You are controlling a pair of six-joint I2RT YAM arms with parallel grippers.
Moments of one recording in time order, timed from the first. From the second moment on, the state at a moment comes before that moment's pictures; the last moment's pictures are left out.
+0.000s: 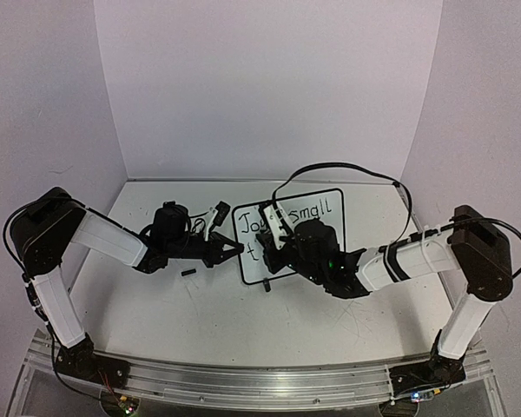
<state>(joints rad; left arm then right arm) -0.66 1.79 0.78 0.63 0.58 -0.20 1.01 1.77 0.93 0.59 0.32 -0.02</state>
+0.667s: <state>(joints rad) -0.66 1.79 0.78 0.63 0.58 -0.20 1.01 1.78 0.91 0.59 0.33 0.00</state>
